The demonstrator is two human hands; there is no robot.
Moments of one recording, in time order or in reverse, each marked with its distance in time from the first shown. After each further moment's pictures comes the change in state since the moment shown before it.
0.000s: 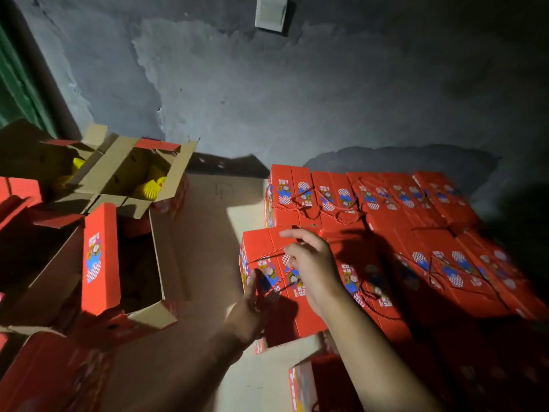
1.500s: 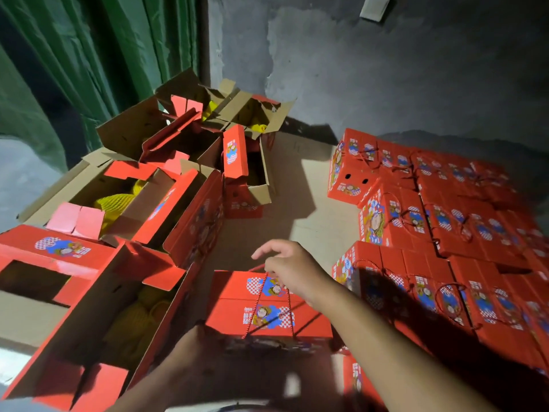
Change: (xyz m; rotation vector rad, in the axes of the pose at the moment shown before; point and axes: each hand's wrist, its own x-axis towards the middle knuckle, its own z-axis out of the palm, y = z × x) left_hand -0.412 -0.210 -0.069 -0.274 0.320 -0.373; right_hand -0.333 0.059 0.062 -0.479 -0.745 -0.046
